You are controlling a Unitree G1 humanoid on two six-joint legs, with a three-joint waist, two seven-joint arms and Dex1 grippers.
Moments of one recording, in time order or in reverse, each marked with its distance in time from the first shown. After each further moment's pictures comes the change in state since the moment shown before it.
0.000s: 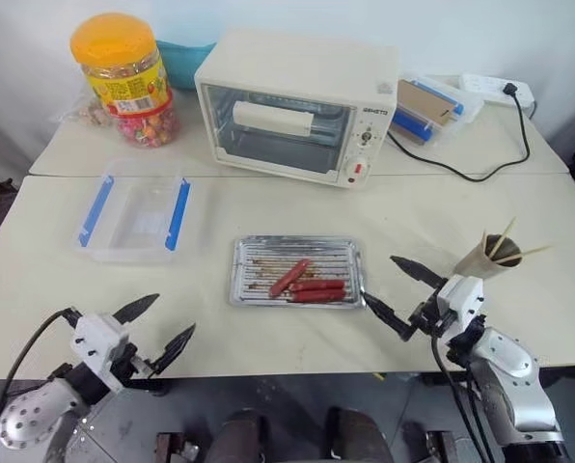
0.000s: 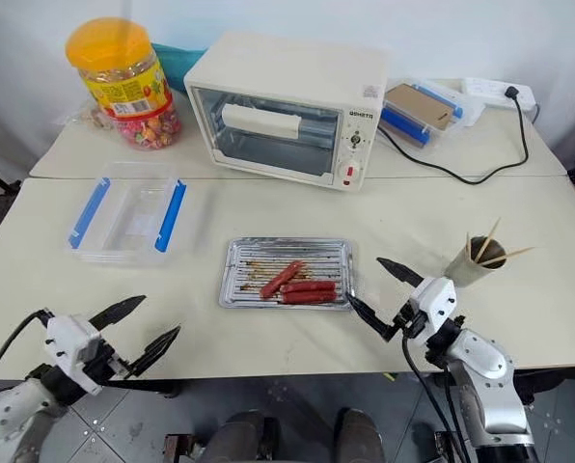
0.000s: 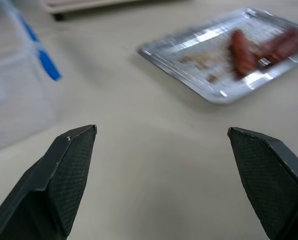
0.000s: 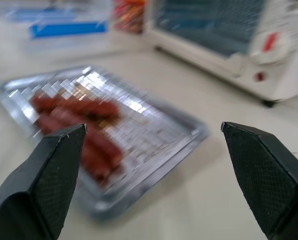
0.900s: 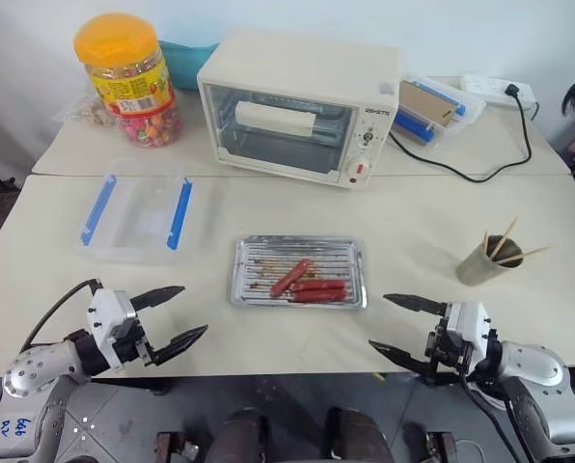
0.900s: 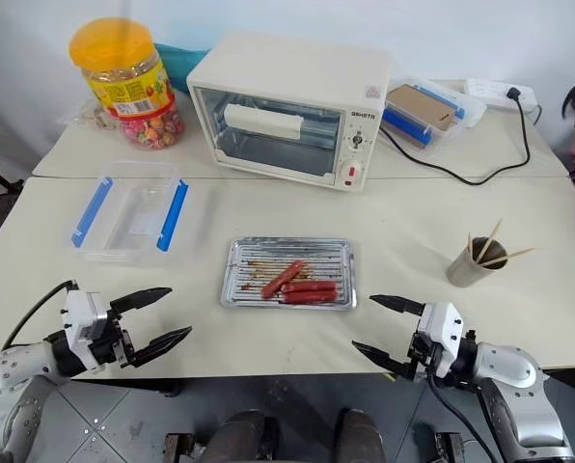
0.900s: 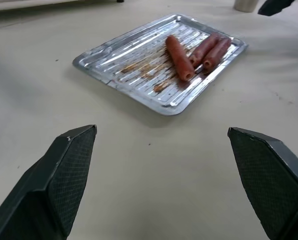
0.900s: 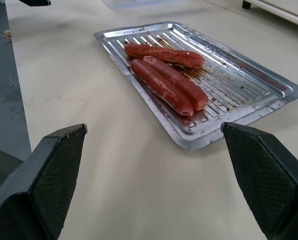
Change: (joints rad) left arm -0.236 0.050 -0.050 0.095 -0.066 0.149 -0.180; right arm 0.114 -0.109 -0.022 -0.053 0.054 0.052 0.207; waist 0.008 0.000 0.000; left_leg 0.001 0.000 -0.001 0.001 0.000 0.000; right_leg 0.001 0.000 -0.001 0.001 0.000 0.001
